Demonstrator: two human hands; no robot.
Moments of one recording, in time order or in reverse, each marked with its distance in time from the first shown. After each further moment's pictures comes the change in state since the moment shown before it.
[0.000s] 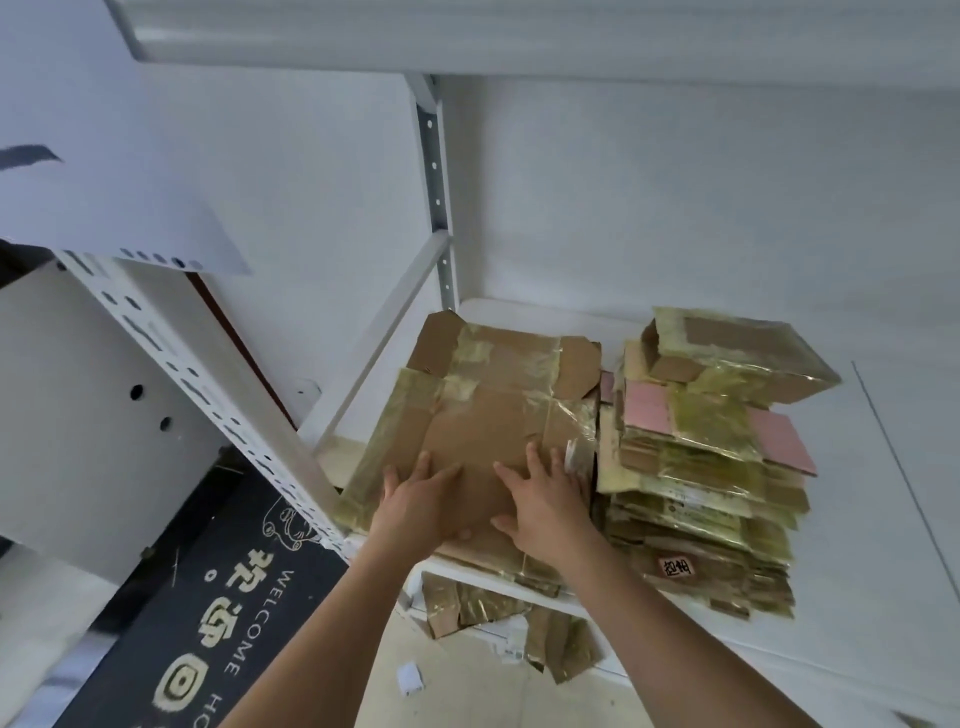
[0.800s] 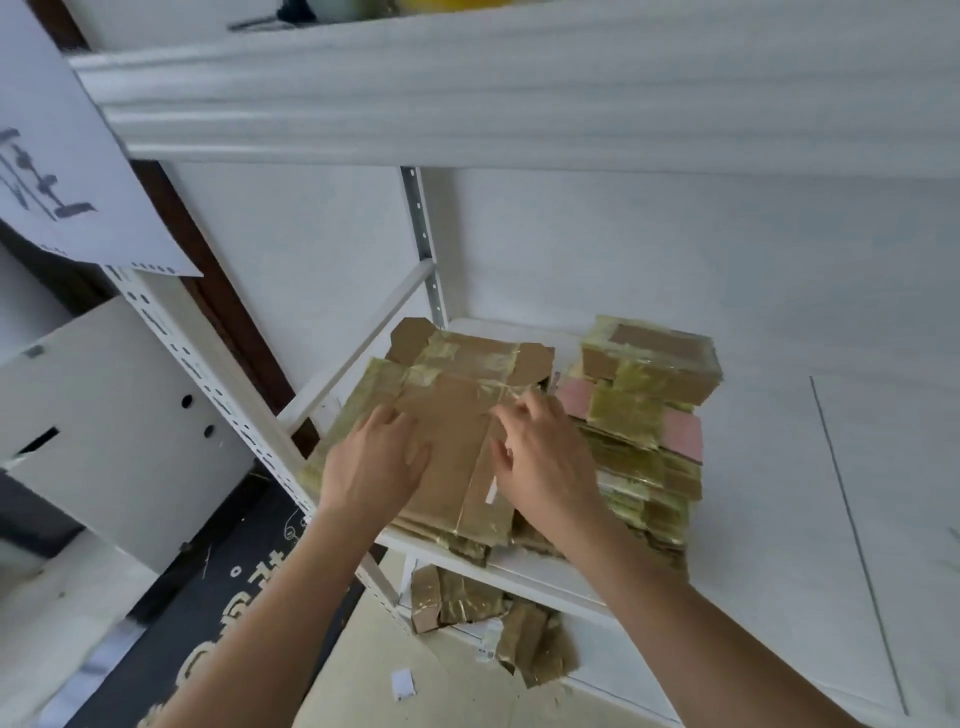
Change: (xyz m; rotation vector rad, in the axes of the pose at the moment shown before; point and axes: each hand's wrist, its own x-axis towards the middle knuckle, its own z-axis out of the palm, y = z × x) left_hand -0.103 0.085 -0.058 0.148 0.641 0.008; right_hand -0.101 0.048 -0.089 0.165 0.688 -0.275
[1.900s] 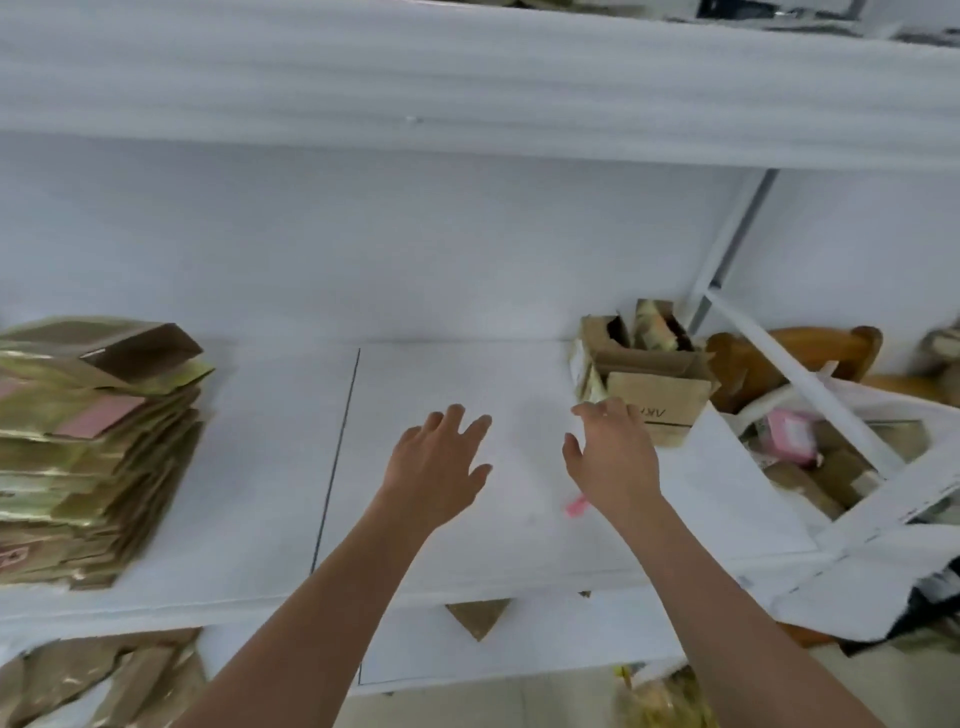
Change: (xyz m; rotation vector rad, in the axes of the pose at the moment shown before) left_hand -0.142 0.631 0.036 -0.123 -0.110 0.706; right_hand -0.353 0.464 -0.327 -0.392 0.014 0.727
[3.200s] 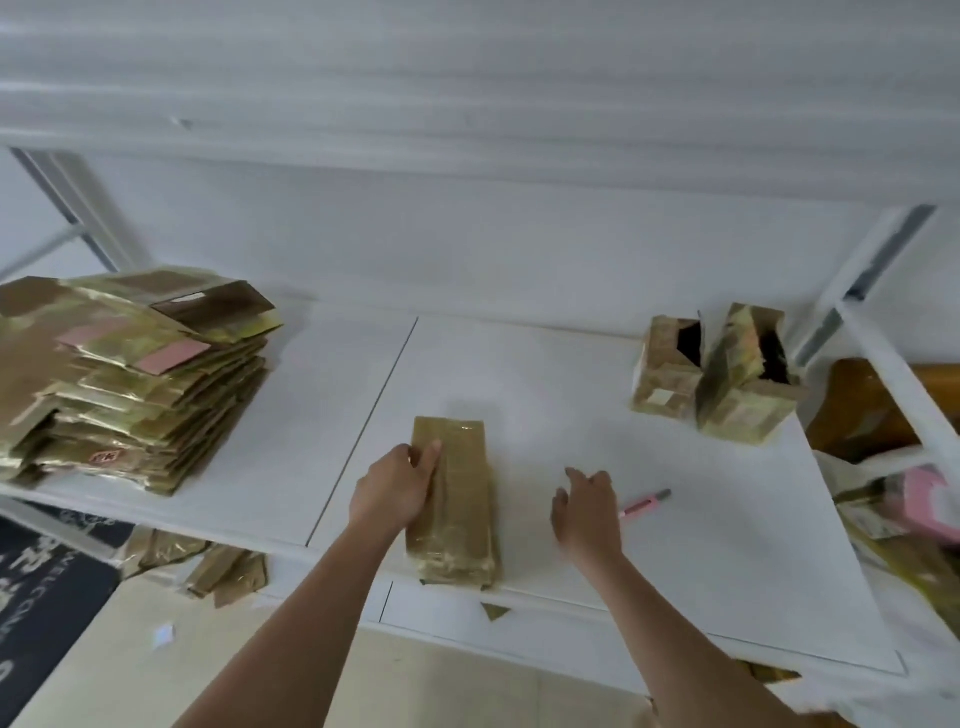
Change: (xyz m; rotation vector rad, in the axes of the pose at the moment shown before) left_hand 0.011 0.012 0.039 -0.542 -0.116 -0.978; right_hand 0.035 0.046 0.113 0.299 -0.465 0.011
